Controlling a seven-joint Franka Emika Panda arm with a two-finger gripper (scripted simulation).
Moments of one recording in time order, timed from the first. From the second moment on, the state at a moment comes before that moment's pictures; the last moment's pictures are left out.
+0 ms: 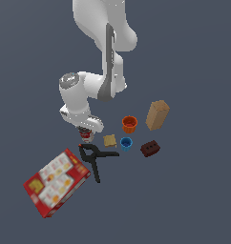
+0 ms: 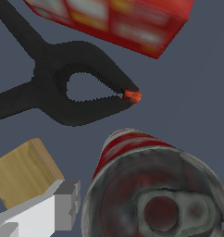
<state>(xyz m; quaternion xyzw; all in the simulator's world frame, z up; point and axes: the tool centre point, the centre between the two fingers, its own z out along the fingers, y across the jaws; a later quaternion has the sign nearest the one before) -0.065 -0.154 0.086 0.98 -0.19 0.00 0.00</state>
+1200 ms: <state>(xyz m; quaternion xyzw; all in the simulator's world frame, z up) -0.069 -0.156 0.090 0.98 -0.19 0.00 0.00</state>
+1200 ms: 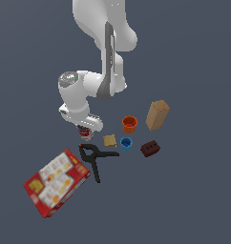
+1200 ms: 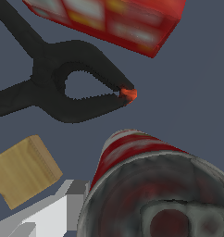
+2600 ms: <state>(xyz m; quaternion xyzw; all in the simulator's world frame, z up) -0.116 -0.212 0.318 0.98 -0.19 0.00 0.00</state>
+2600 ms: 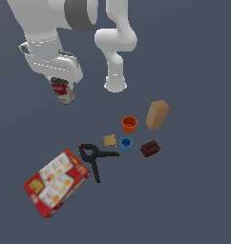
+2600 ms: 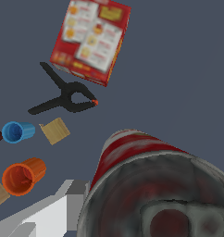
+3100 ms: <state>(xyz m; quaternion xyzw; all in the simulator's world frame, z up) -0.128 -0.228 0.387 0.98 -0.19 0.00 0.00</state>
